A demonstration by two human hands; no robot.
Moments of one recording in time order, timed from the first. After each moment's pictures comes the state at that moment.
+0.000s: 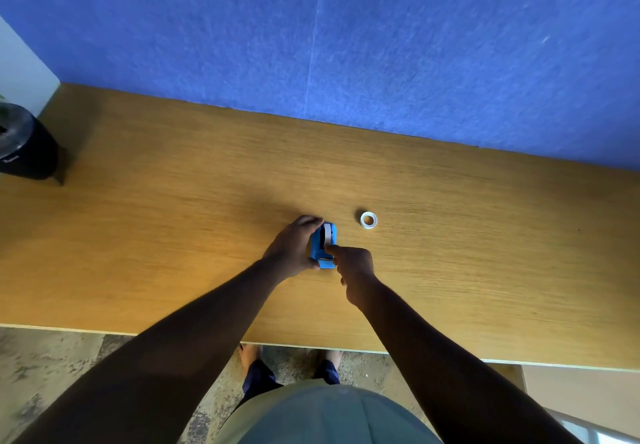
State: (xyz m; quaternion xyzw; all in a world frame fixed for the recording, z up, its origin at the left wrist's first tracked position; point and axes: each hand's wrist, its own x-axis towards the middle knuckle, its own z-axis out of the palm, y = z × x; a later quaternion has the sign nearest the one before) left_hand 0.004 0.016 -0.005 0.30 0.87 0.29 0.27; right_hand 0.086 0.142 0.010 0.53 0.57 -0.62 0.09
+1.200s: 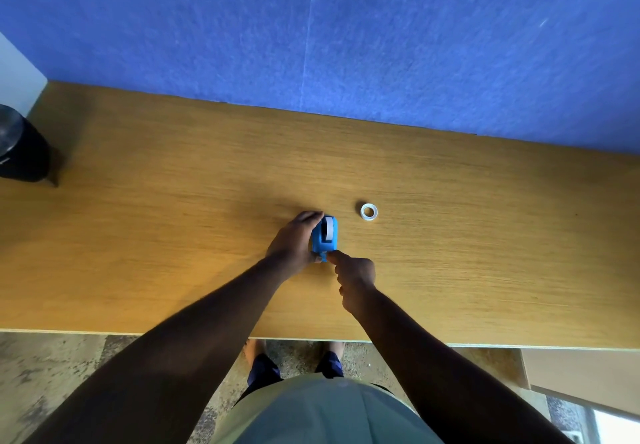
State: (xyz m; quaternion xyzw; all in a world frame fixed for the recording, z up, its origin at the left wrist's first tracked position) left_hand 0.011 0.017 -0.006 0.29 0.88 0.29 0.24; right_hand 0.107 0.125 -0.020 0.61 0.52 -0.59 0.08
